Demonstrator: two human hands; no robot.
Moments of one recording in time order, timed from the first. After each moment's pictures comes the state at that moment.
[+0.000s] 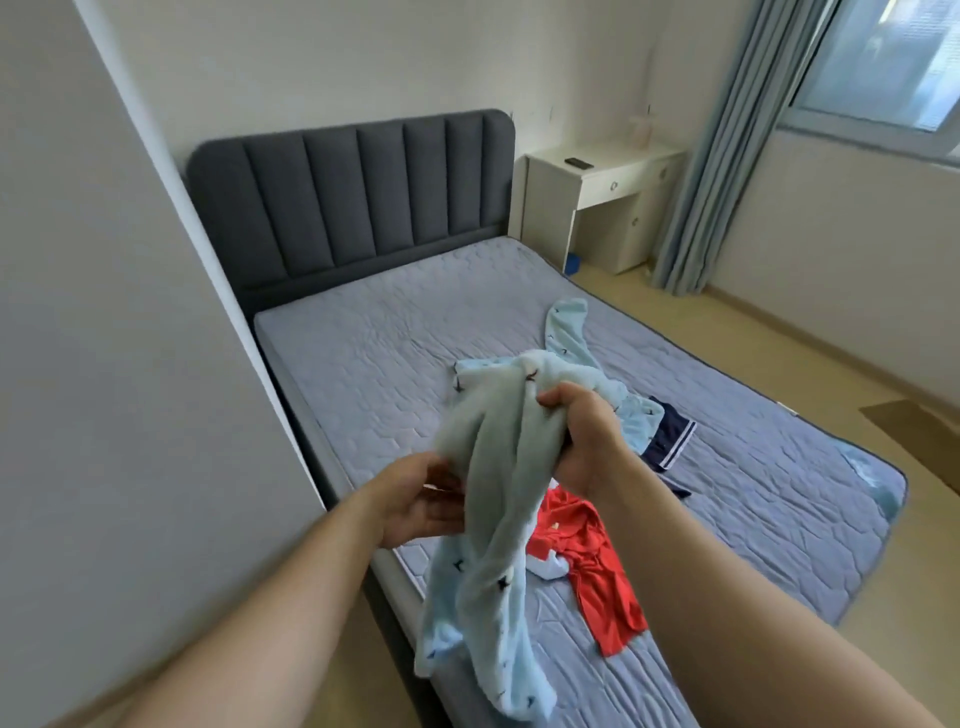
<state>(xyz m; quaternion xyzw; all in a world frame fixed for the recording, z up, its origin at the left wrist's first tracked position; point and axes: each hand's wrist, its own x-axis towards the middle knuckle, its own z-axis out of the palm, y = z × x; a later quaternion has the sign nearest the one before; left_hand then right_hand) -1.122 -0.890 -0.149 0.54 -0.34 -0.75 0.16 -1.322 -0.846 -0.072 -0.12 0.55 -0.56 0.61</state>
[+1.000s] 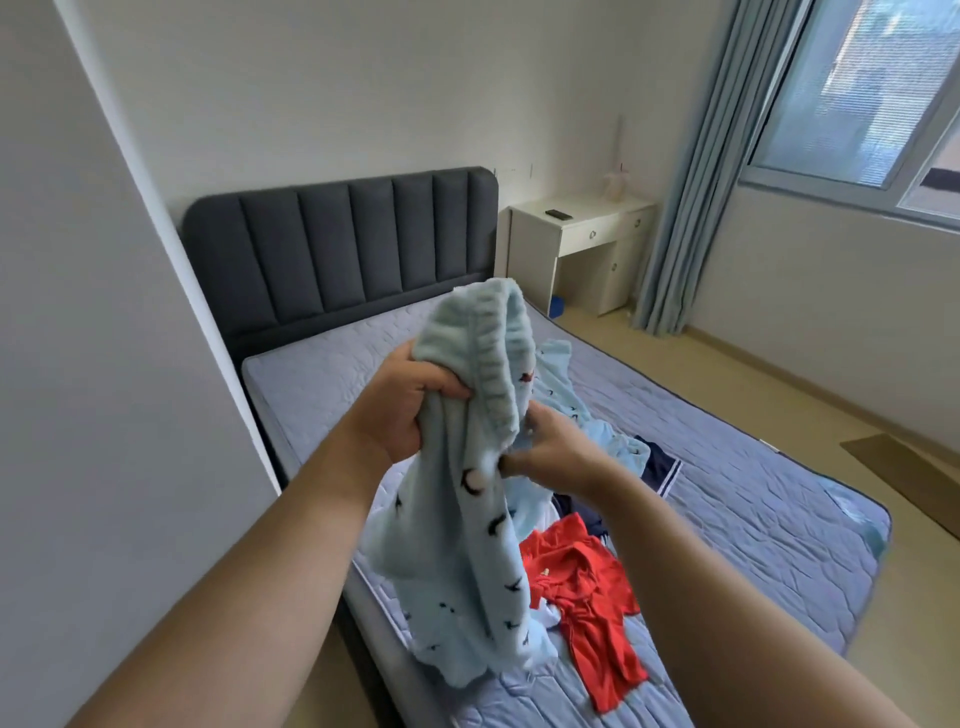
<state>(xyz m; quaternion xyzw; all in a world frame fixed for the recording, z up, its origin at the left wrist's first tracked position) -1.154 -0.915 0.006 0.22 -0.53 -0.70 0.42 -1.342 -0.852 -0.045 -0.63 0.58 -0.35 0.37</state>
